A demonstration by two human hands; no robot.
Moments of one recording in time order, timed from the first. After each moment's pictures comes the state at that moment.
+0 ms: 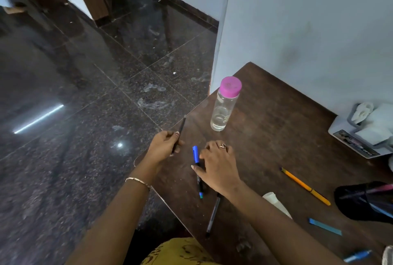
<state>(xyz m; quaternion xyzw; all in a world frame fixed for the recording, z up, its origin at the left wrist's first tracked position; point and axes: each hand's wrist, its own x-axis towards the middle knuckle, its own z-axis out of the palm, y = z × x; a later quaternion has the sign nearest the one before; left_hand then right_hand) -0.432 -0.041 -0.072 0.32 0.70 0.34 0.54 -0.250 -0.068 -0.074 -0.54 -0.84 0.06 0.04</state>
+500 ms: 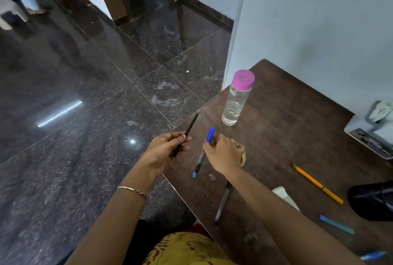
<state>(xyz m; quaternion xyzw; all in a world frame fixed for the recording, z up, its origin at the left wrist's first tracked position) -0.443 -0.103 -0.030 0.20 0.61 0.44 0.63 -0.279 -0.064 -0.057 -0.68 -0.67 0.28 0.10</state>
